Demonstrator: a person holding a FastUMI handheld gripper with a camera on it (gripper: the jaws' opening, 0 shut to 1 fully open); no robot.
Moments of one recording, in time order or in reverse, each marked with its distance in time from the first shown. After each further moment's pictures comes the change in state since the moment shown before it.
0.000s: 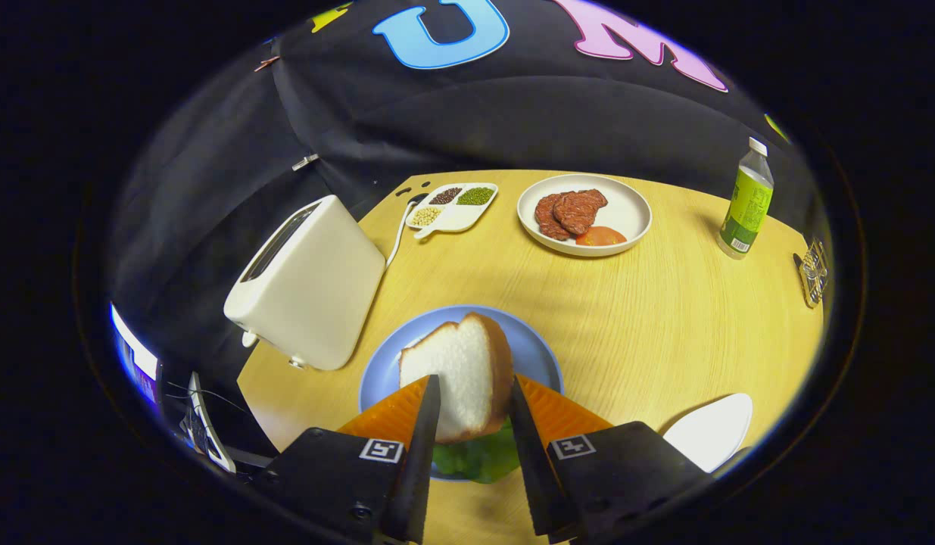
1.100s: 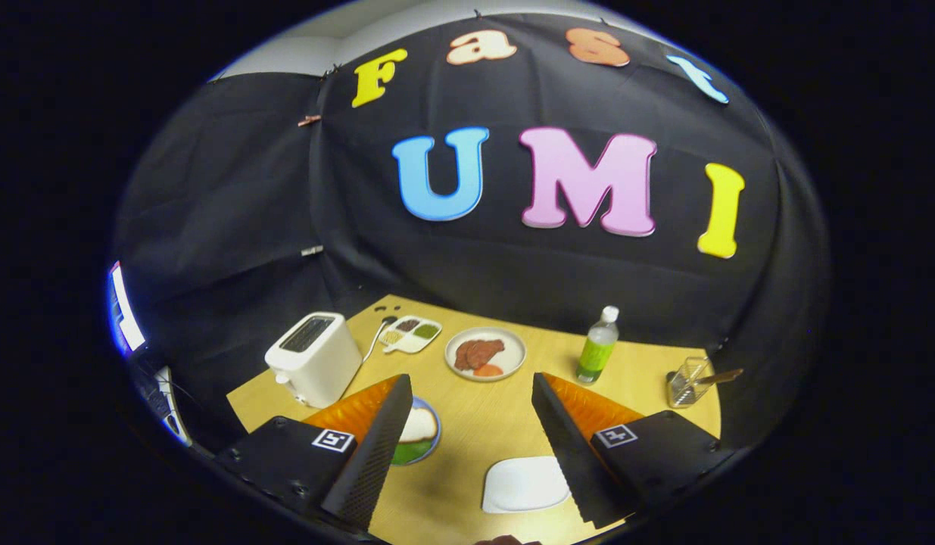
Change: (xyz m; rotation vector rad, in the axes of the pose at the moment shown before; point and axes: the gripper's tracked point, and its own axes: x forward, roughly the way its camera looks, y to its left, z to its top) arm -0.277 -0.061 0.132 -0.180 -0.542 -0.171
